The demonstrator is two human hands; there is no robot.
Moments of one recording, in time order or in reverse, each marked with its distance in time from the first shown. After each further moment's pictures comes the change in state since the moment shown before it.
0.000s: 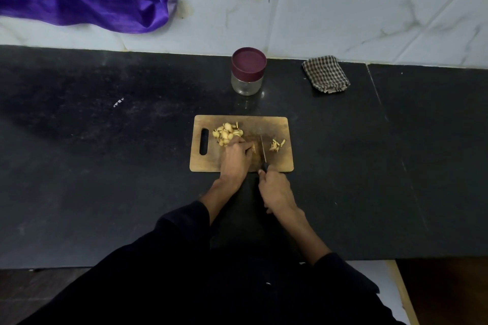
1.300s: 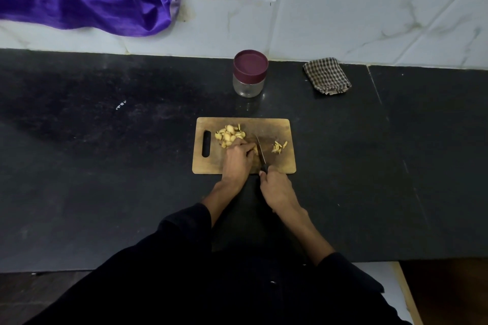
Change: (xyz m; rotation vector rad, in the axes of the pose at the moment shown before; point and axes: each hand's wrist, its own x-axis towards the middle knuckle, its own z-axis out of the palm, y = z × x) left_hand -0.001 -0.002 -0.002 -0.071 0.013 0.019; right_hand 0.002 -0.003 -0.004 -0.034 -0.001 -0.056
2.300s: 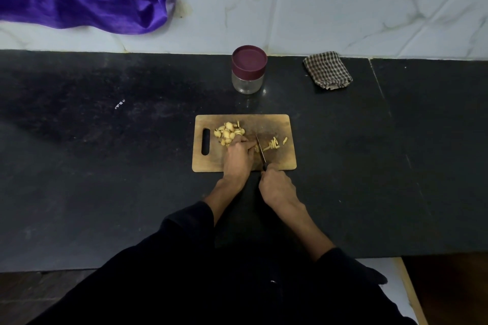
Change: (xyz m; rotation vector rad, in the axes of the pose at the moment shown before) left_hand 0.001 0.002 0.004 0.037 0.011 -0.013; right_hand -0.002 -0.003 0.002 -0.104 -0.018 0.040
